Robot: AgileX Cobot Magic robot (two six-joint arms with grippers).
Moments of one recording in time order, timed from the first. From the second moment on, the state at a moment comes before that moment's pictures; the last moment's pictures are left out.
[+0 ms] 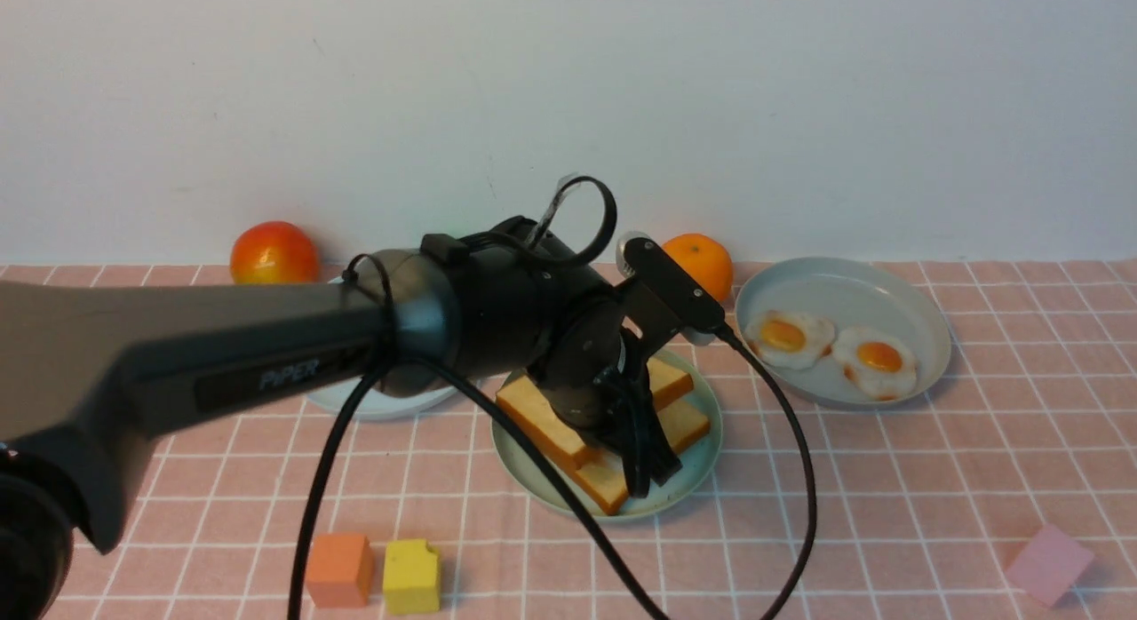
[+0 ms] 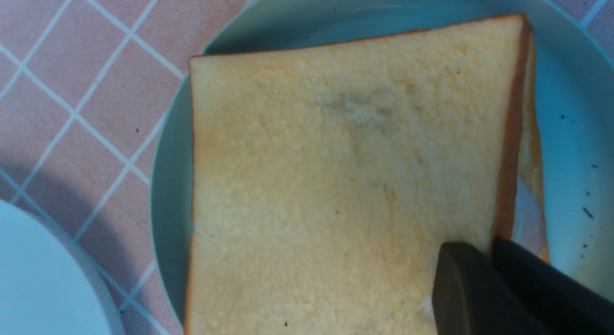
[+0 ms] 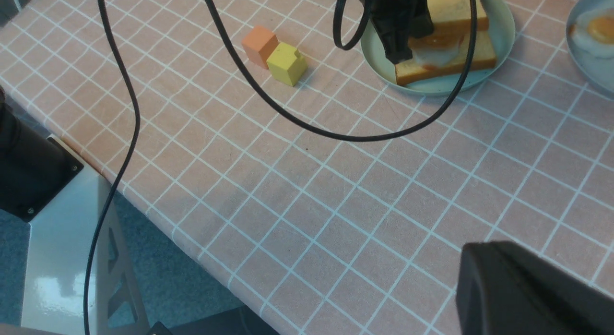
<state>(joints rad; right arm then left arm) 0.90 0.52 -1.06 -0.04 1.26 0.21 -0.71 2.00 -1.47 0.20 0.52 0.02</state>
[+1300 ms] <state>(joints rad) 0.90 0.52 -1.06 -0.06 1.26 0.21 -0.78 2.00 -1.47 0.26 0.54 -0.11</state>
